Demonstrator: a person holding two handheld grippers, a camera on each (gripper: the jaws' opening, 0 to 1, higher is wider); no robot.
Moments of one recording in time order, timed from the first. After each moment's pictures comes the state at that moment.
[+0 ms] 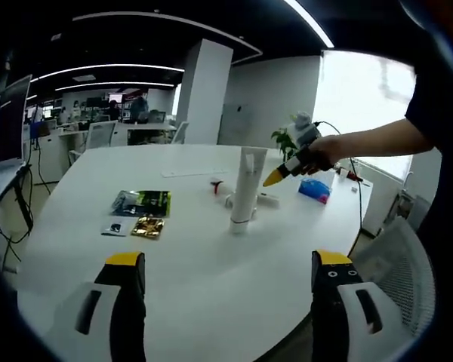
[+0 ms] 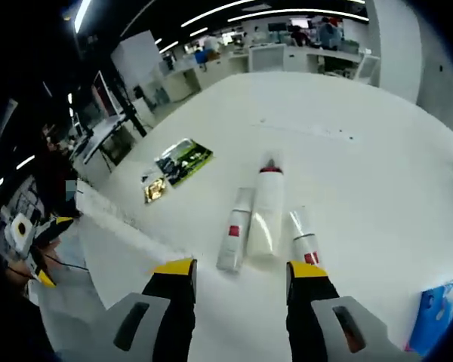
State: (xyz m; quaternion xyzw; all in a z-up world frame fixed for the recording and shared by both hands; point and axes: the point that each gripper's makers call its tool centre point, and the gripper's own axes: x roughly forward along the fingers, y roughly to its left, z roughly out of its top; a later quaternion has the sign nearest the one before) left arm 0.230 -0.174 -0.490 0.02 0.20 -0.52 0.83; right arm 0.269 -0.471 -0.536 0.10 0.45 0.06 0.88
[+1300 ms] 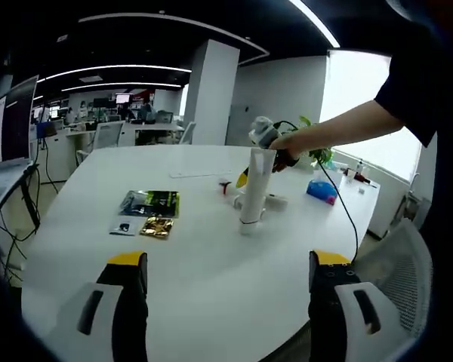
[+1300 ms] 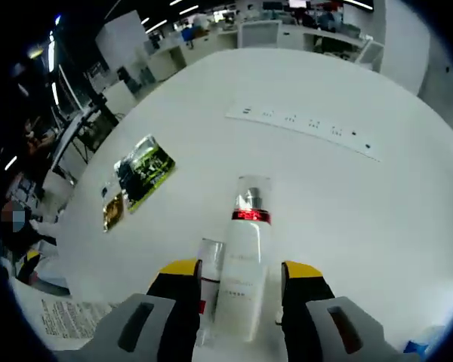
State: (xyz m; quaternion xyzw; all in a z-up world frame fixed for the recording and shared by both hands) left arm 0.234 -0.173 -0.482 0.02 0.20 -0.50 0.84; right arm 0.358 -0.487 -0.573 0.09 0.51 0.04 0.85
